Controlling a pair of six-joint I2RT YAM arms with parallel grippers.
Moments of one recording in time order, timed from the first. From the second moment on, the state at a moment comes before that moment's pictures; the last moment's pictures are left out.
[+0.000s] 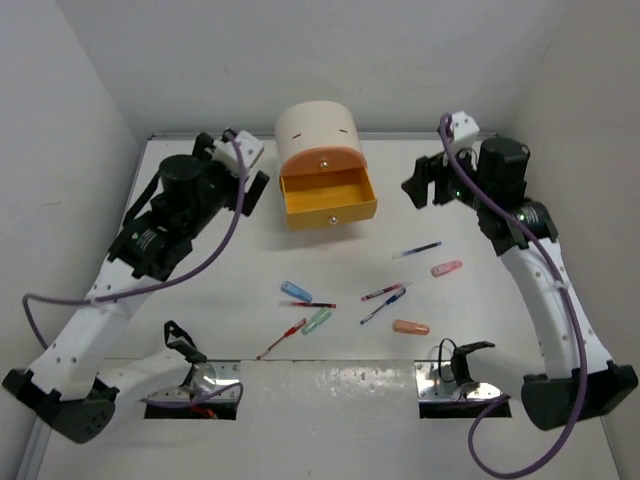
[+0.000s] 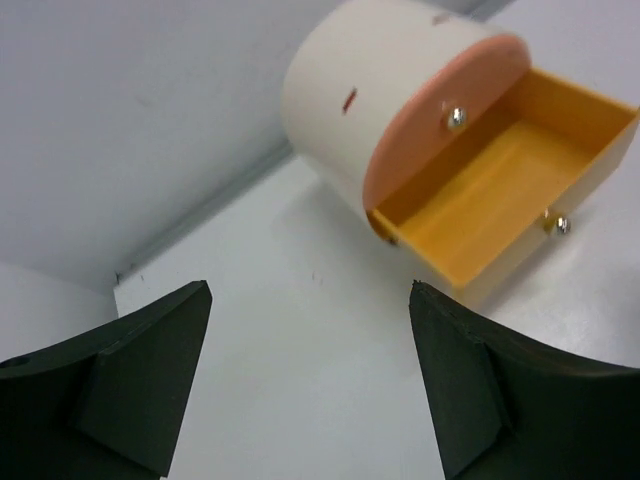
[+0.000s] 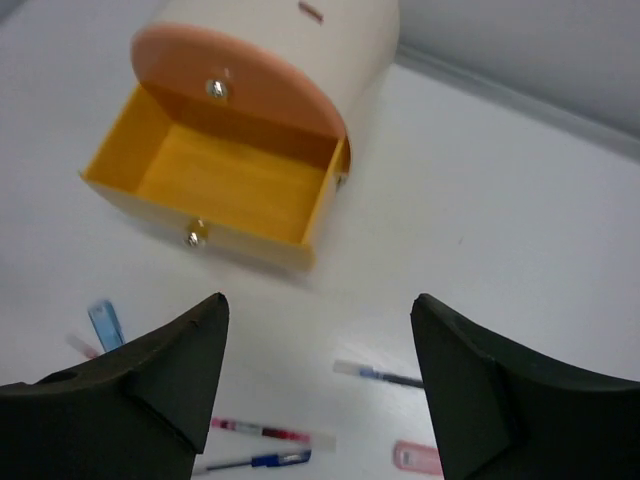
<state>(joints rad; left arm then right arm) -0.56 1.06 1.33 -0.44 -0.18 0.36 0.20 1.16 1.31 -0.50 -0.29 -0.07</state>
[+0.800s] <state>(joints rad) -0.90 1.24 0.95 -0.76 0.28 0.50 0.07 0.84 0.80 -0.63 -0.27 -0.11</state>
